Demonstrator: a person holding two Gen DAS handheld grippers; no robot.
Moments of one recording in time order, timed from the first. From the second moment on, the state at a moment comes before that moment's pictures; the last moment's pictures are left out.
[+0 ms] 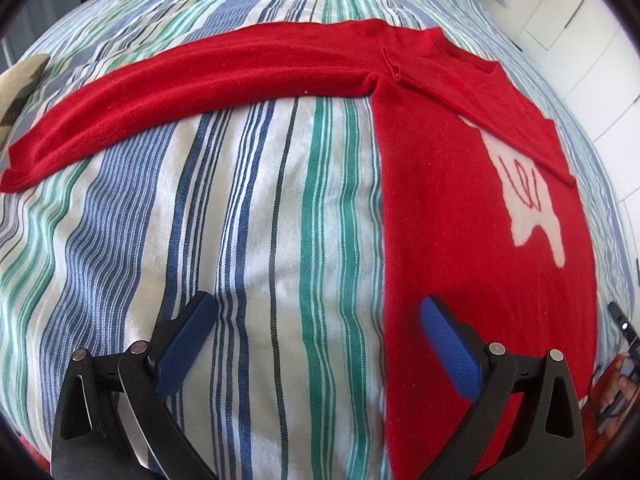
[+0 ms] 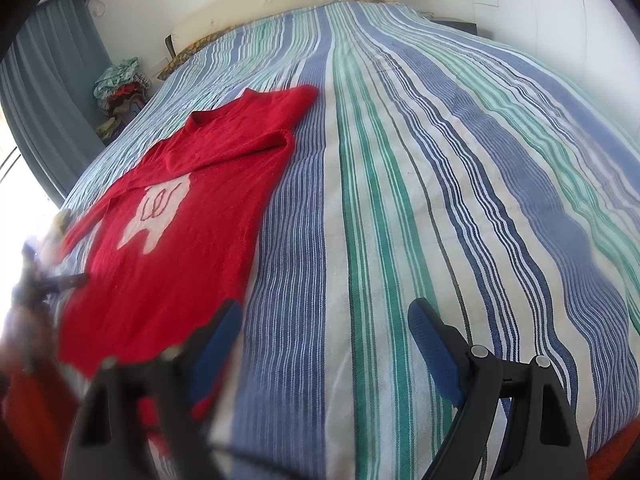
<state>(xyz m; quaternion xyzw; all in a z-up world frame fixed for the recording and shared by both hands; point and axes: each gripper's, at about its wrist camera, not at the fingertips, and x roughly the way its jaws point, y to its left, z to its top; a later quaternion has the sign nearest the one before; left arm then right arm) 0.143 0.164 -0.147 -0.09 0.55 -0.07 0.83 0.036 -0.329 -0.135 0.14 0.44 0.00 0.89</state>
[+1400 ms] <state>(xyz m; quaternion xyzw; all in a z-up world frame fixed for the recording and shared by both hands) 0.283 -0.054 0.006 -0.05 0.38 -0.21 0.90 0.042 -0.334 -0.135 0.15 0.43 0.01 0.89</state>
